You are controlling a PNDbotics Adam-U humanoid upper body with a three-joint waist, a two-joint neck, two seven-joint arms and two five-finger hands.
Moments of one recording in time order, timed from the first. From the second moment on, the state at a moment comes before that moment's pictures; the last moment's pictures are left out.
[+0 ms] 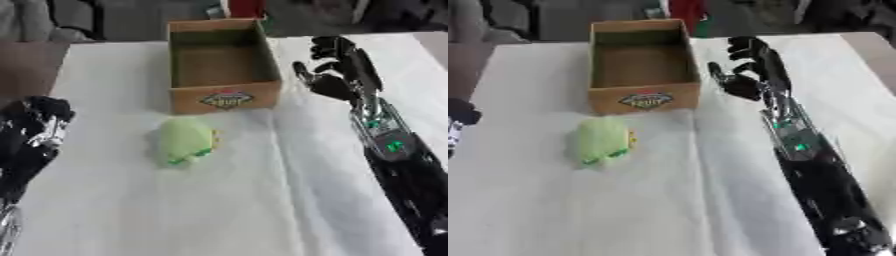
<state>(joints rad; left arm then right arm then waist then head) -0.24 0.29 -0.11 -1.89 0.04 0.10 0.07 -0.63 -0.34 0.02 -1.28 0.13 -0.07 -0.13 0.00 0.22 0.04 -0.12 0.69</state>
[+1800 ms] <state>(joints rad) -0.56 0.40 -0.34 -1.71 -0.35 0.15 -0.27 -0.63 -0.32 0.01 -1.29 0.14 -0.07 -0.14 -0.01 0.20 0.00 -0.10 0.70</state>
